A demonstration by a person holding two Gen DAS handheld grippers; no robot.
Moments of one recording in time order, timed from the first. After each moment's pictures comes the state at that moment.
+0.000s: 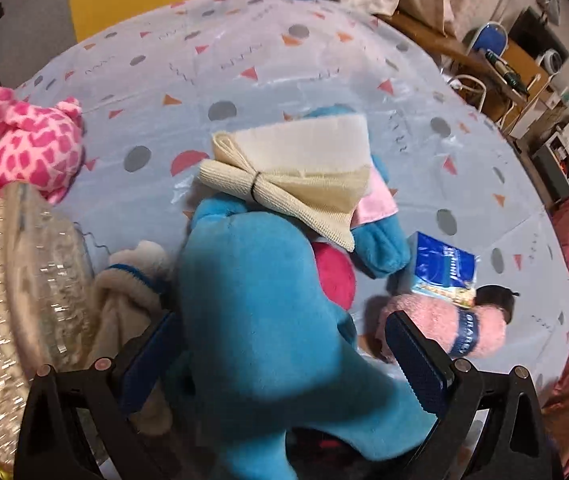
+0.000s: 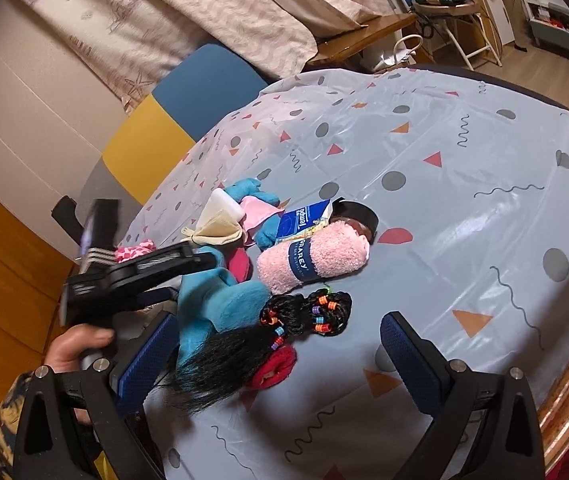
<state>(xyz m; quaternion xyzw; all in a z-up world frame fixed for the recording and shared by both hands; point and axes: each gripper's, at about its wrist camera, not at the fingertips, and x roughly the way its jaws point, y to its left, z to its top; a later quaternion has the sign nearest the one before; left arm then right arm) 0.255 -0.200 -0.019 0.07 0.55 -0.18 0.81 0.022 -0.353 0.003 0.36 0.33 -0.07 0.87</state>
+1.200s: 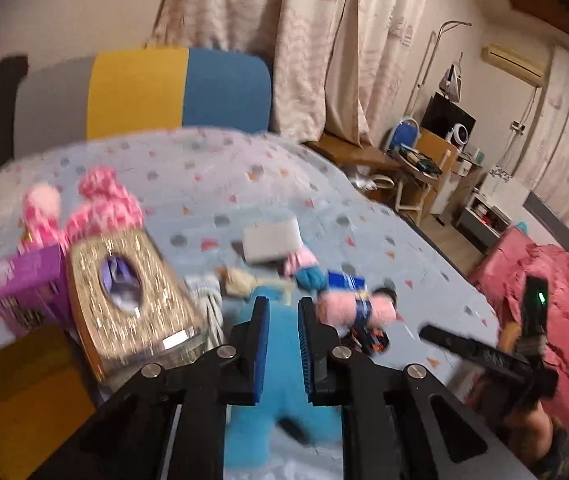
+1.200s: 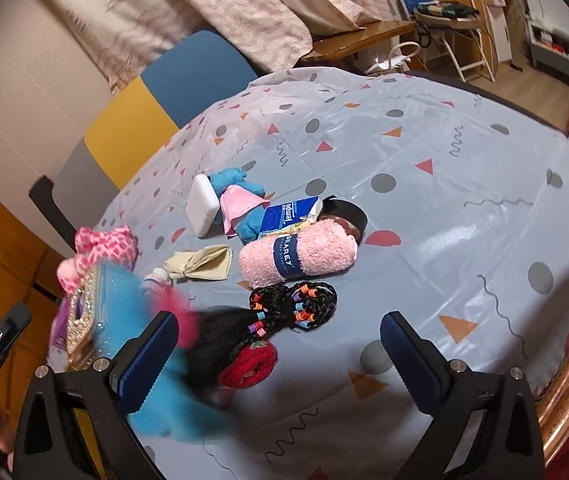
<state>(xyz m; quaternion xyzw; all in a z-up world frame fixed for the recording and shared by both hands) 0.113 -0.060 0.105 -0.01 0.35 -0.31 0.88 0.036 -0.340 0.005 0.30 0.36 -0.10 0.87</state>
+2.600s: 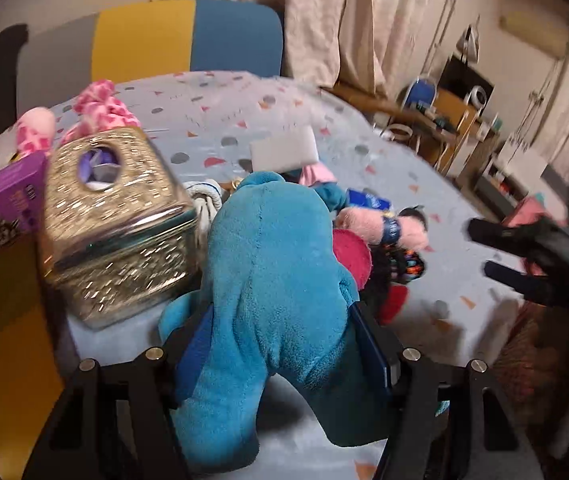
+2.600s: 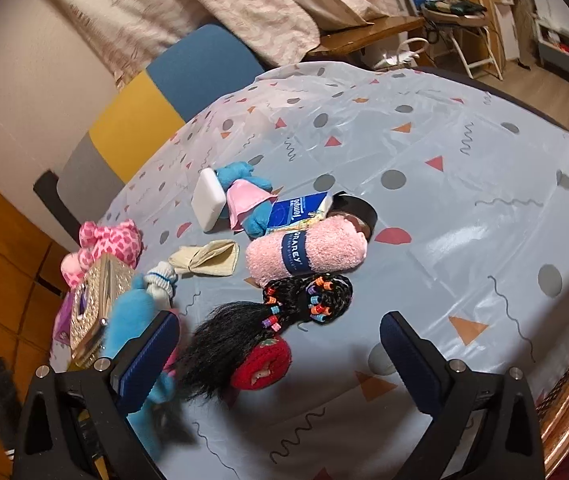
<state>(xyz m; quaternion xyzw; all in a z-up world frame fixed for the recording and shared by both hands) 0.084 -0.073 0.017 0.02 0.41 -0.28 0.87 0.039 -0.333 0.005 0.30 0.37 -0.09 0.87</state>
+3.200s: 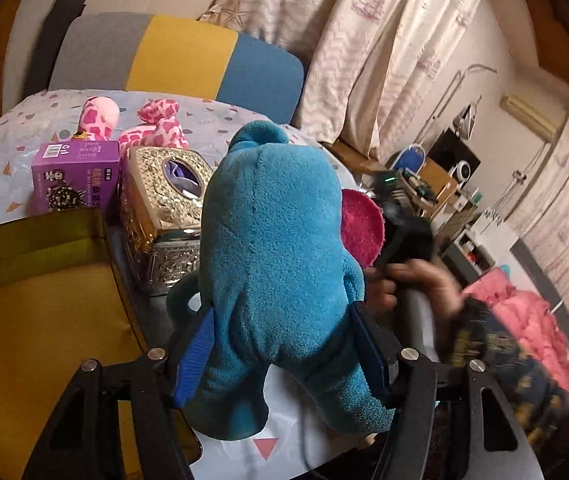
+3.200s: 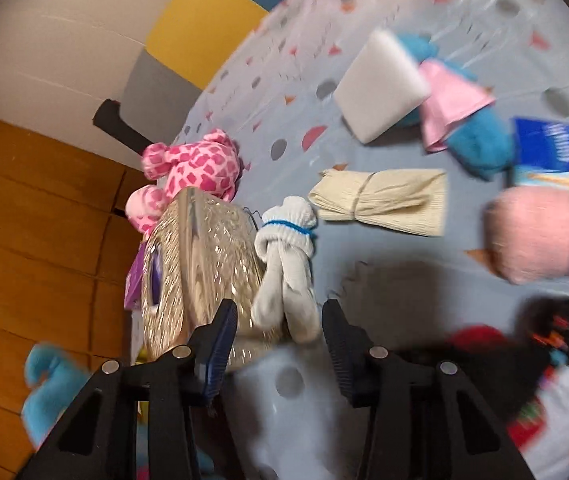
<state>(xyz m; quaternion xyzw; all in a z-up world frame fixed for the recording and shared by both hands) 0.039 0.028 0.063 -0.12 0.37 -0.29 0.87 0.203 -0.241 -0.038 0.39 0.48 0.13 0.78</state>
